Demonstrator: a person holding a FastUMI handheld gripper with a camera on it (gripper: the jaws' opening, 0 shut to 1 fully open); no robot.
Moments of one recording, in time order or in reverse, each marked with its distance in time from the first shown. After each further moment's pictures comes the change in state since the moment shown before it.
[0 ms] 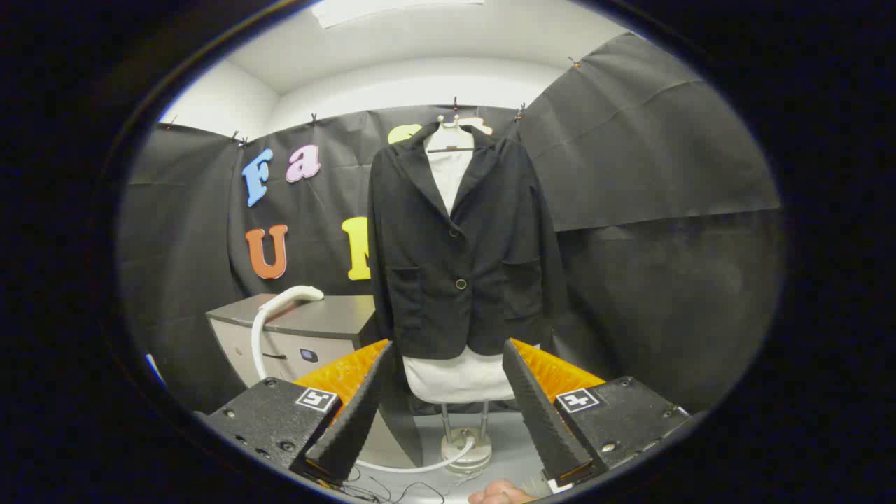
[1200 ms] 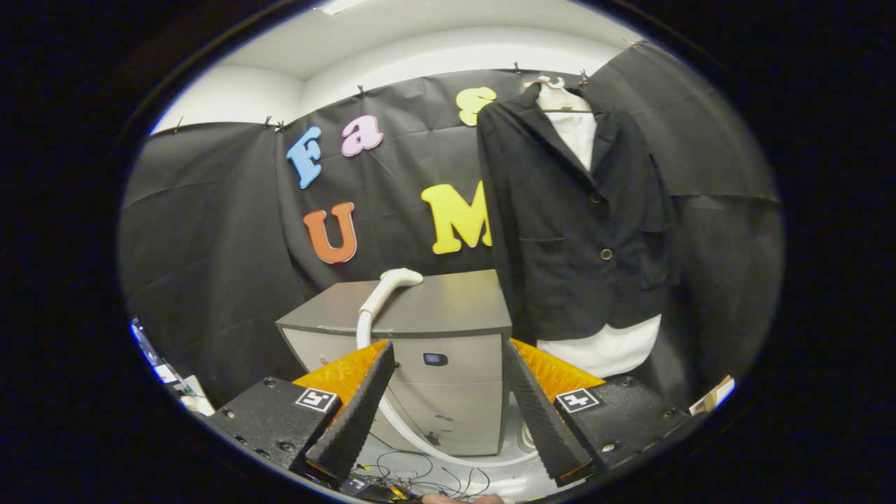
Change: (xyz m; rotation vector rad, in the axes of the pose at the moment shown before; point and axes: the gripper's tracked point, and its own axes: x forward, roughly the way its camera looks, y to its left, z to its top) arm 0.051 0.244 -0.009 0.011 0.183 0.242
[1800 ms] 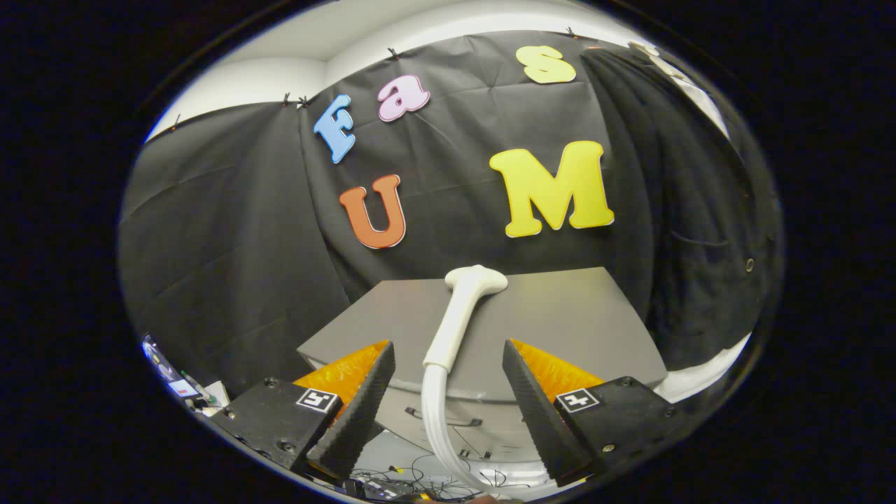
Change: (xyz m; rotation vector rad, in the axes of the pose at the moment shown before) arm 0.192 0.116 0.042 -0.013 0.157 0.182
